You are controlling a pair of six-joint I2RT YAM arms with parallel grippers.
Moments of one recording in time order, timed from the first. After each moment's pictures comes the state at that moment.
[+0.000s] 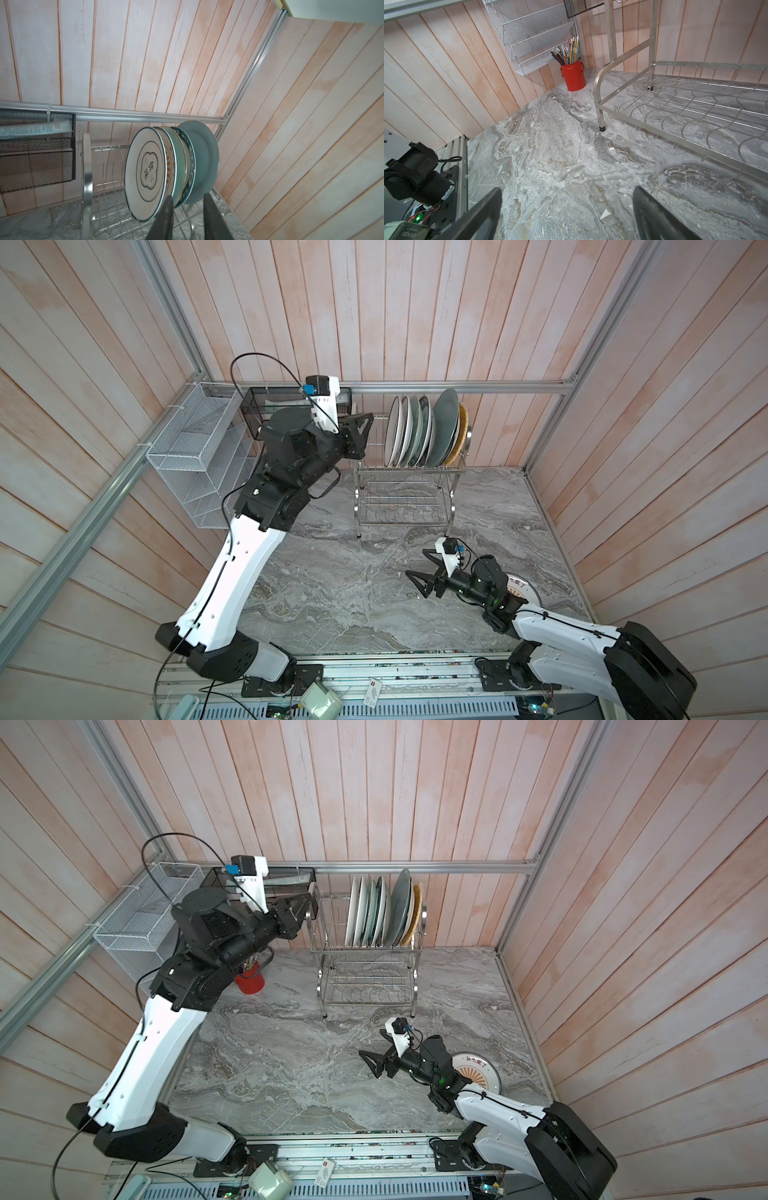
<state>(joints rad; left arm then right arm) -0.51 1.41 1.91 -0.48 0.13 -0.36 0.72 1.10 0.29 0.67 -0.32 0.26</state>
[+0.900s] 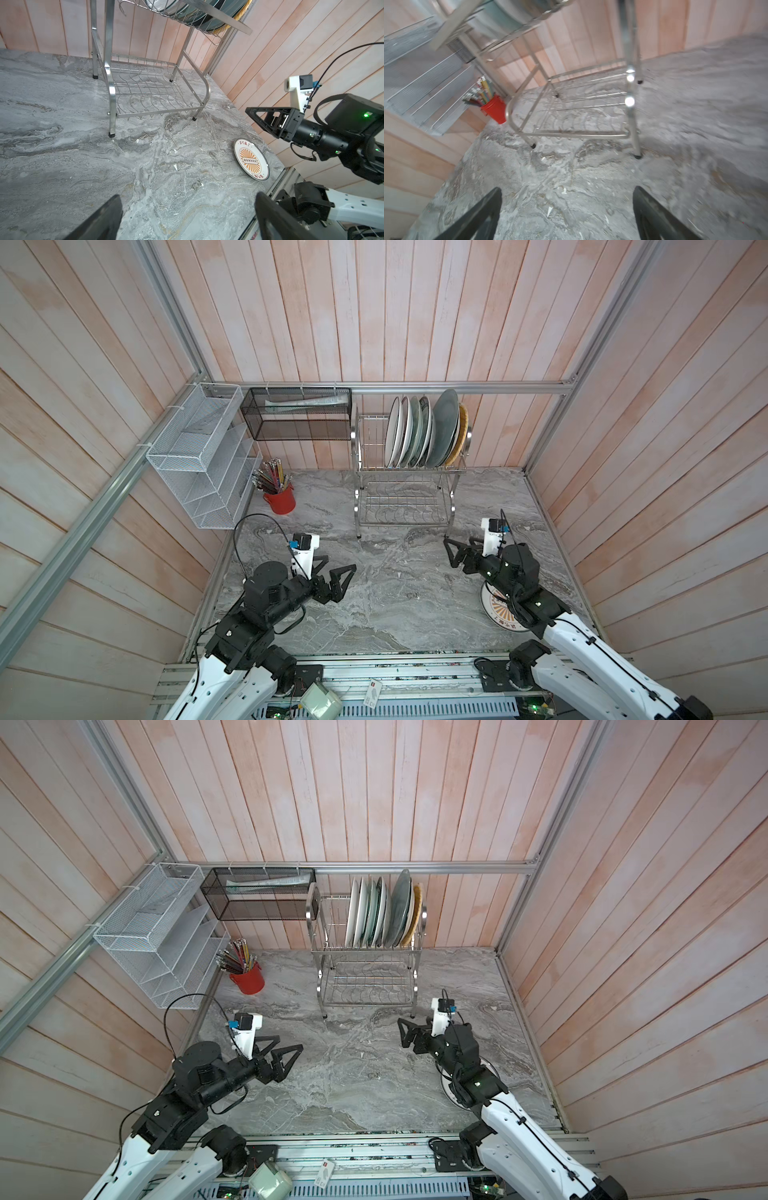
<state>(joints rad) -0.51 0.48 0.65 -0.48 0.24 -0.38 0.43 0.74 0.47 -0.03 -0.03 0.51</state>
